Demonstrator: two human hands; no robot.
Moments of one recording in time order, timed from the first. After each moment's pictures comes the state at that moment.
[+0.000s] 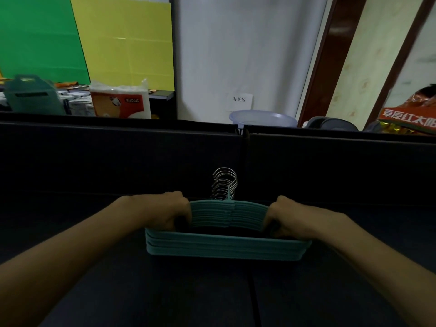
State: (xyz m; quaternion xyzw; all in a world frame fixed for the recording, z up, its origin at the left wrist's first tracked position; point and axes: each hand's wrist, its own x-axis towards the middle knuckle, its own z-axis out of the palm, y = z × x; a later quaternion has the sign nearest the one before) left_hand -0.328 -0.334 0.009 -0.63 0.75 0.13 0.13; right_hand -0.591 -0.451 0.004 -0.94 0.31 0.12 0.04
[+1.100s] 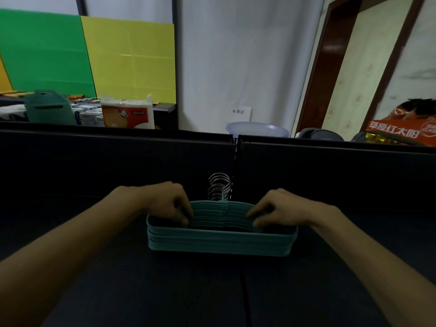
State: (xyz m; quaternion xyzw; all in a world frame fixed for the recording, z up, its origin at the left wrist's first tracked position) left_hand -0.327 -0.323 0.031 -0.67 0.72 0.15 0.02; right_hand -0.602 -0.445 0.032 -0.95 0.28 0.03 0.14
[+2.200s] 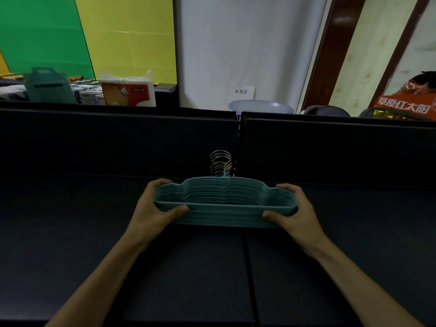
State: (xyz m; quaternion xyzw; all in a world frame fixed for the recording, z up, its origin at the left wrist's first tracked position) left_hand -0.357 -0.259 -0.066 -0.64 0.47 0.15 -0.59; right_hand -0.635 -0.396 -0.064 -0.71 0.30 -0.44 0.46
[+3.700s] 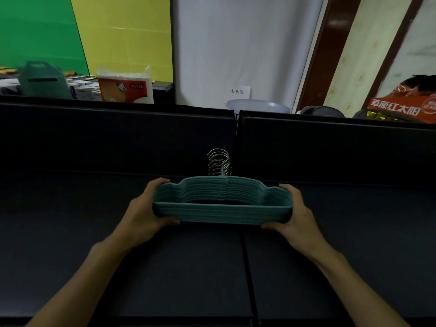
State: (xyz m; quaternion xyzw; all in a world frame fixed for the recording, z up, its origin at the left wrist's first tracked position) left_hand -0.339 -0.248 -0.070 -0.70 0.56 0.09 -0.43; right_hand -0.646 -0.394 -0.071 -0.80 0.35 -0.36 0.33
